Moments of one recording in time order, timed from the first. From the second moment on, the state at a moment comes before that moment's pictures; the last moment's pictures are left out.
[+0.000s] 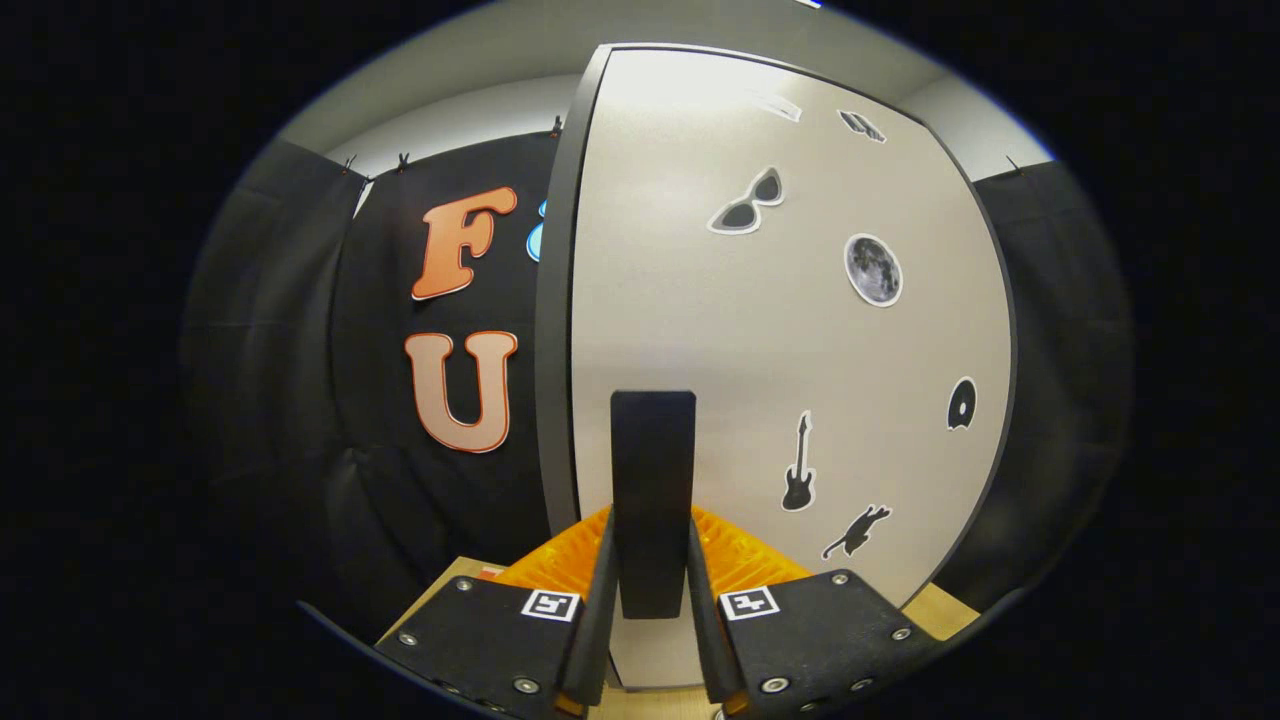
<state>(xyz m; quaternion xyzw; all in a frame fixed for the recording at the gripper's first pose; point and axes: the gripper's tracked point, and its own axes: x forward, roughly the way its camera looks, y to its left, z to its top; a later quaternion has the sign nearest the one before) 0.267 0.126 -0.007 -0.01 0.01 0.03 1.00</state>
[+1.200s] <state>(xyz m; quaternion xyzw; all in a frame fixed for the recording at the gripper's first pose) 0.148 0.041 -0.002 0.00 0.02 -0.01 1.00</state>
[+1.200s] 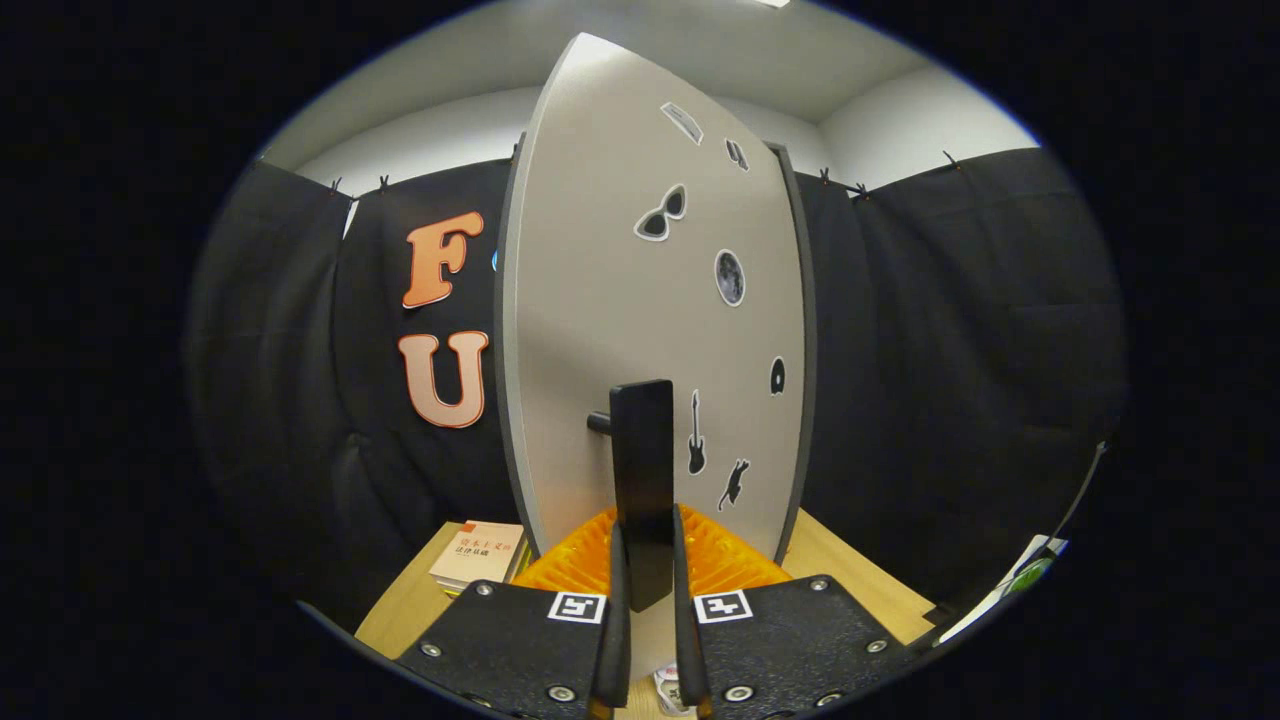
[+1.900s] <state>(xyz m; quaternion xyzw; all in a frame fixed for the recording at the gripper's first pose) 0.130 -0.040 -0.003 0.01 0.02 -0.09 1.00</state>
